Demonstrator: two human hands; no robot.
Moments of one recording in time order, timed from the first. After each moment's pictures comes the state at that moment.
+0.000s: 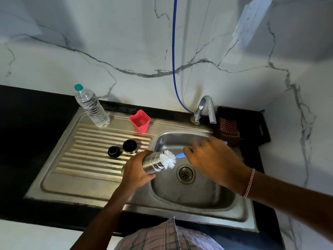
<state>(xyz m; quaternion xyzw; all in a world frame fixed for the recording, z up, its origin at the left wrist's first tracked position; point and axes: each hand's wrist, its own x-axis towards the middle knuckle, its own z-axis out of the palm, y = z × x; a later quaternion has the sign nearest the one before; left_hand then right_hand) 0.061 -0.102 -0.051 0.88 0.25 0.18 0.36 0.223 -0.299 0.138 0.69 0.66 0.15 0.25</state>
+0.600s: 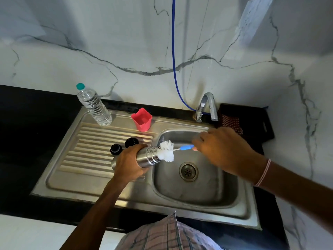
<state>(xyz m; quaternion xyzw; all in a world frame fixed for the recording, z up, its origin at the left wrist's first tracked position) 0.054 -0.081 -0.021 0.91 0.25 0.18 0.28 0.248 -0.305 0.161 0.74 0.66 0.04 0.15</state>
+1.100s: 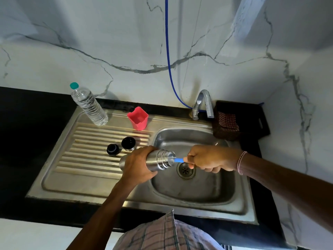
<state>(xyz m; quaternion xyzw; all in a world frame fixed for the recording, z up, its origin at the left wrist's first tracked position) 0.072 -0.111 -0.020 0.93 0.19 0.16 0.26 0.240 -0.287 0.131 0.81 0.31 -0.50 -0.06</state>
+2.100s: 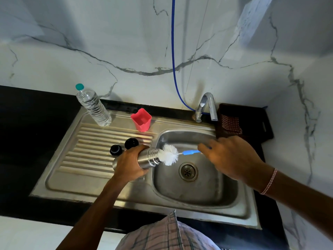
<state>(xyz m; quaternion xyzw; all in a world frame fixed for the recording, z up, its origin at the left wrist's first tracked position) 0.057 -0.072 -0.031 0.92 0.25 0.10 0.28 0.255 -0.334 0.133 0.72 0.66 0.15 0.14</state>
